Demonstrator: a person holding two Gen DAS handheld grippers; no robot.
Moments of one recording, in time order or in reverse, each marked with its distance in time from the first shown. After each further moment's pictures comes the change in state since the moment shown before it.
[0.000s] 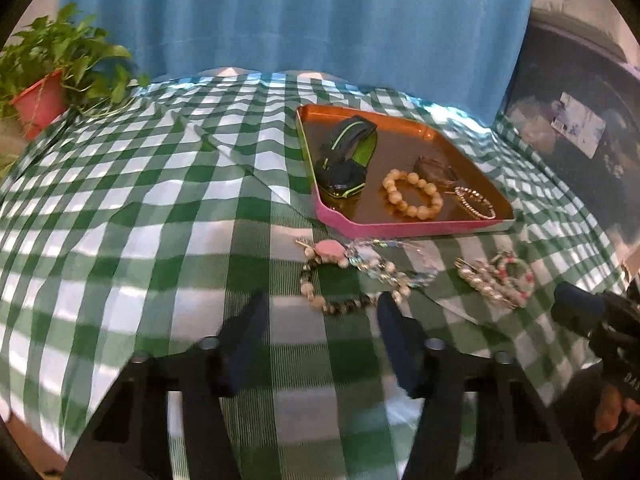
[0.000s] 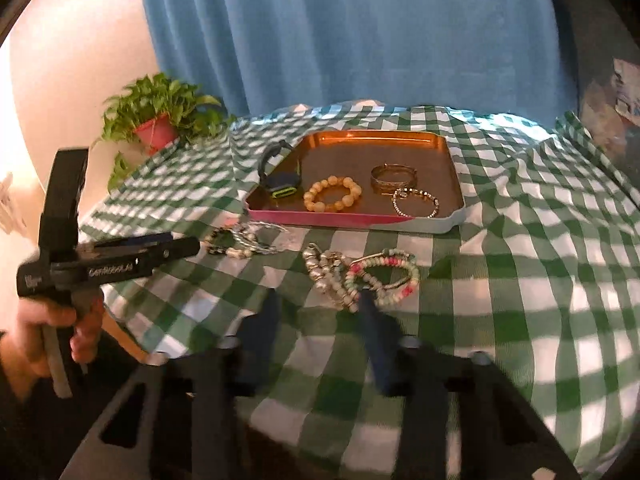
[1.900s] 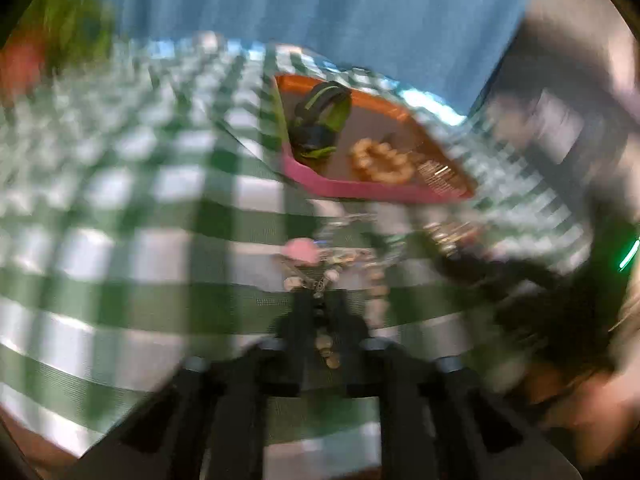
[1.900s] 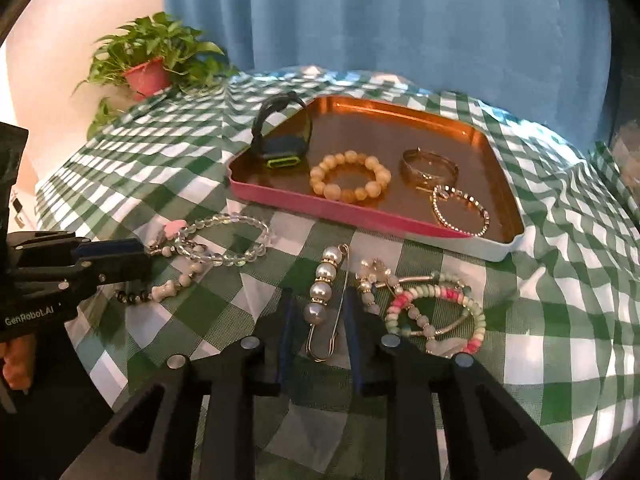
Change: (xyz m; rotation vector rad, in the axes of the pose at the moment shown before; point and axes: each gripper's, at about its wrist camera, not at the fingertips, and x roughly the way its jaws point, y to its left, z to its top) left arm -0.008 0.015 -0.016 -0.144 0.080 -0.244; right arm 0.066 0.023 0.013 -0.112 0.110 -0.062
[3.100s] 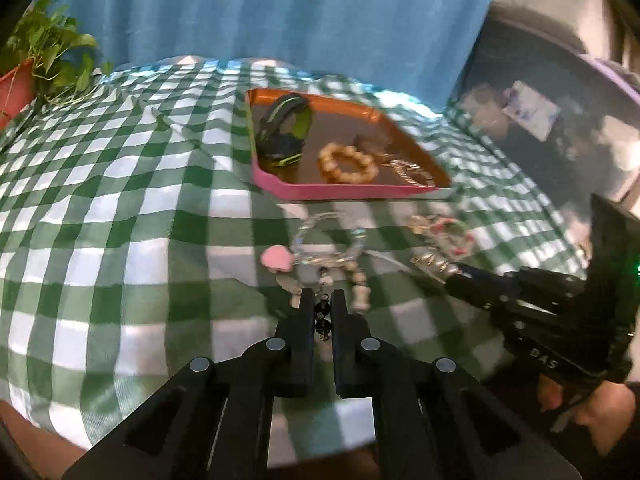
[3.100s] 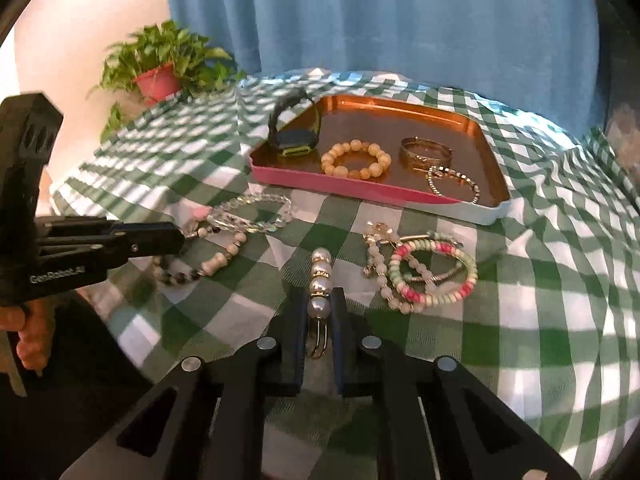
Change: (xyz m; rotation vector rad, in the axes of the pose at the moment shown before) left arm -0.013 -0.035 -0.019 0.171 -0.036 0.066; right arm -0.038 0.000 -0.029 0.035 -0.038 0.048
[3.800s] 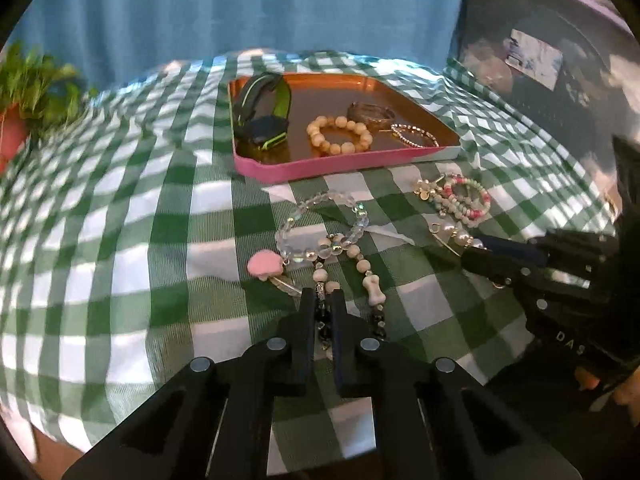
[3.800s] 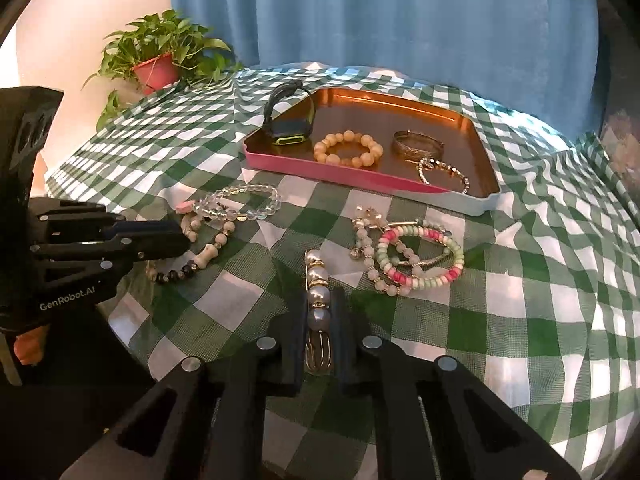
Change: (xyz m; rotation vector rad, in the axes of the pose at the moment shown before) left arm 0.026 -0.021 0.000 0.114 0.083 0.122; right arm 0.007 -0.003 -0.003 -0.030 0.037 -0.054
